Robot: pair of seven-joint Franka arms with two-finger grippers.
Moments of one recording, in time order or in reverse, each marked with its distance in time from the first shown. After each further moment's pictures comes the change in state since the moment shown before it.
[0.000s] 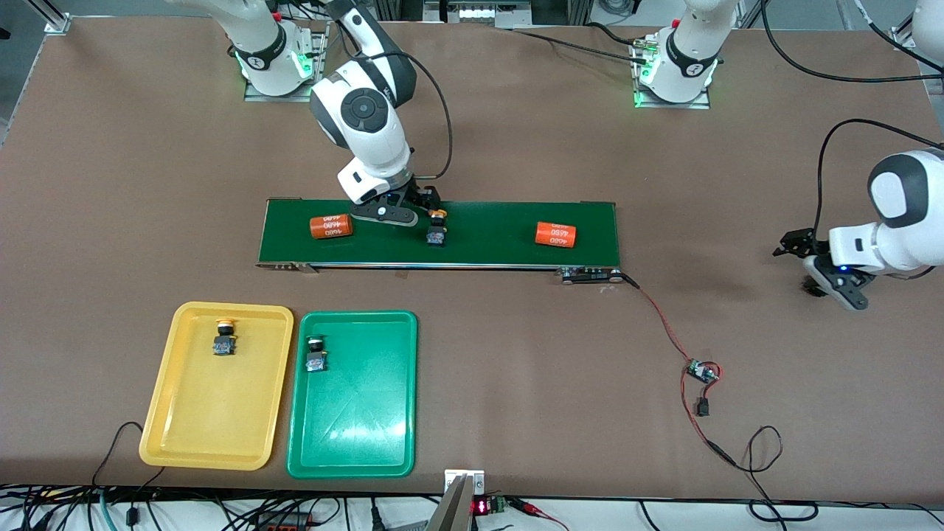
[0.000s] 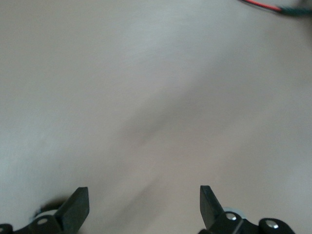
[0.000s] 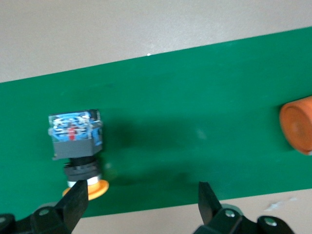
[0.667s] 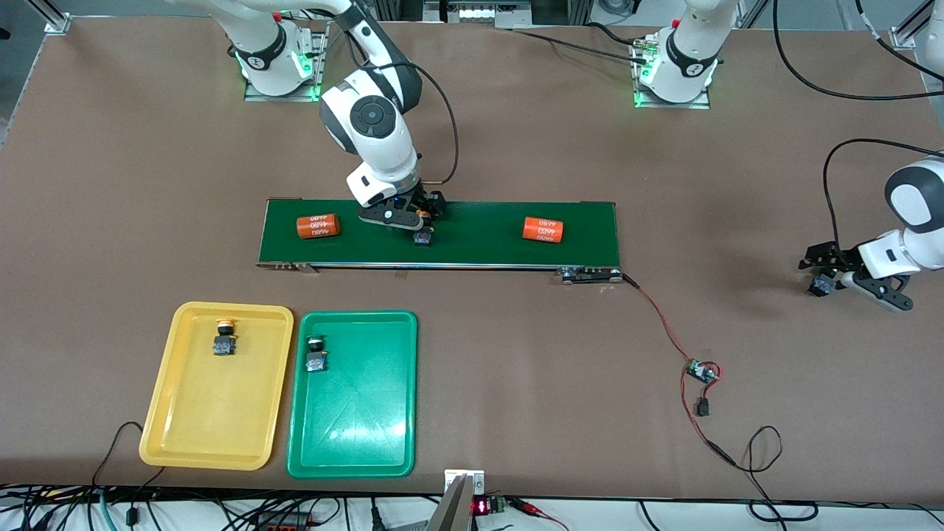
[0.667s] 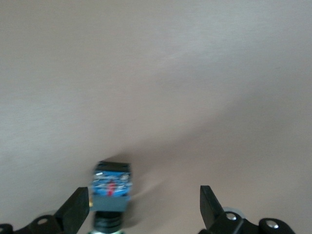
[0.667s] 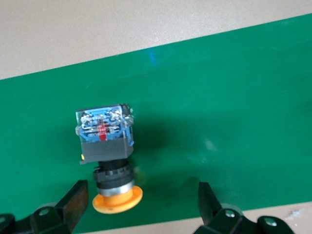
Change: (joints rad) left arm 0.001 0.091 0.118 0.036 0.013 0.155 -0.036; right arm 0.007 0.053 -0.001 0.000 0.000 0.059 0.018
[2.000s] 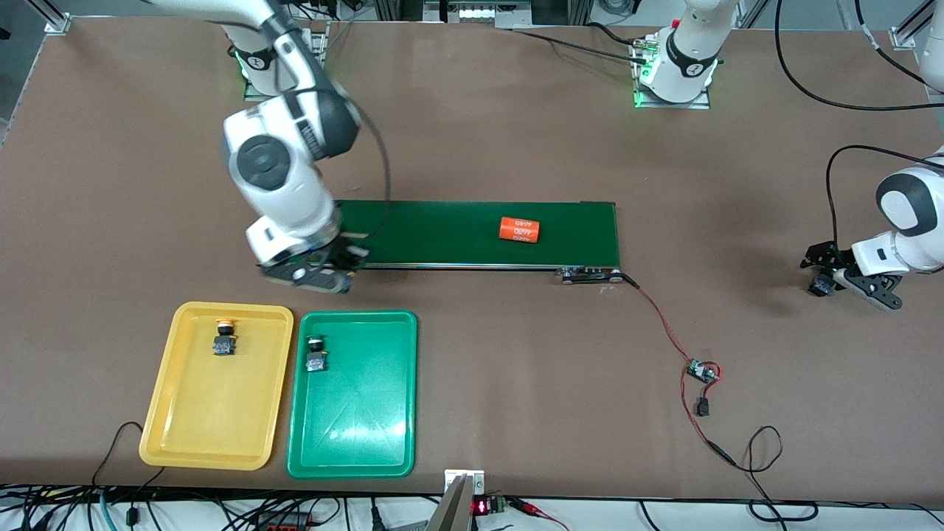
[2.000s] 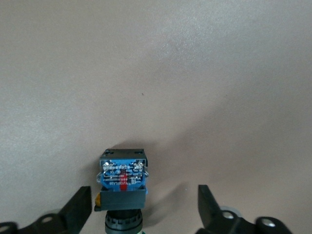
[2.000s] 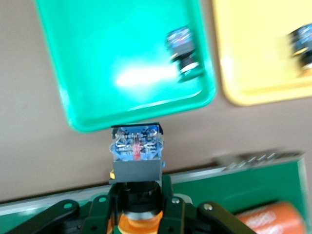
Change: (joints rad) left arm 0.000 0.069 0.032 0.004 0.043 0.044 0.112; right arm -0.297 0.013 -0.027 0.358 -0.039 -0.350 -0.300
